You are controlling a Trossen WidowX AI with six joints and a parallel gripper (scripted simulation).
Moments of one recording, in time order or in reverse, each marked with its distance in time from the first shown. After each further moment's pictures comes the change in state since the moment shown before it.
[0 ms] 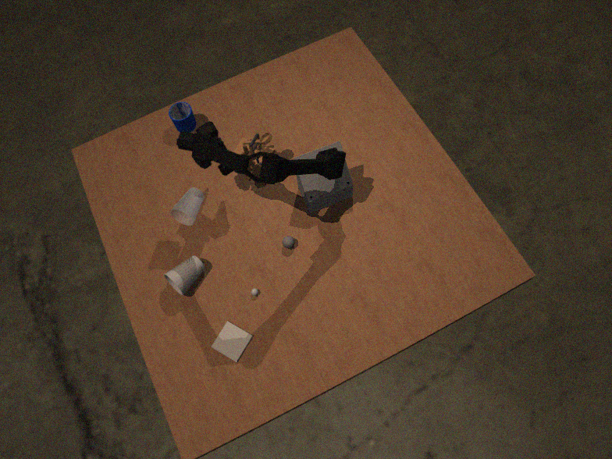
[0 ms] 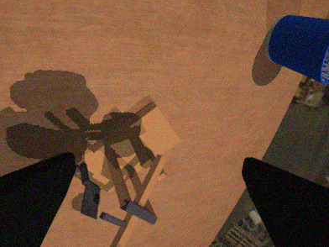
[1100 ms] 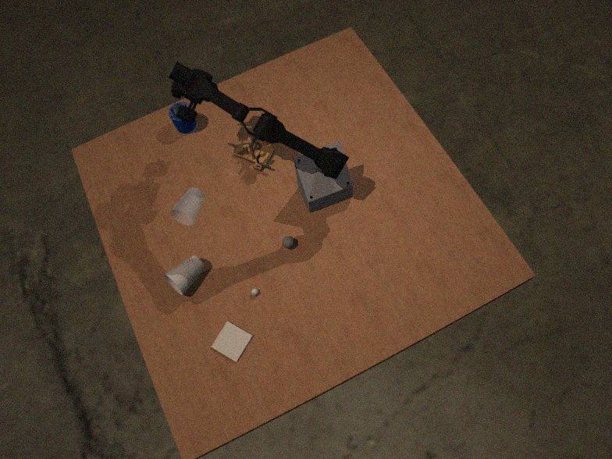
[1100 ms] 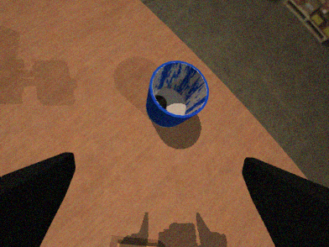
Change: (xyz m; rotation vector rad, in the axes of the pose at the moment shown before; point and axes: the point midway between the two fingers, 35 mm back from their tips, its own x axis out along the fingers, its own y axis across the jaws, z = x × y) arm -0.027 -0.198 -0.007 0.903 -0.509 0.113
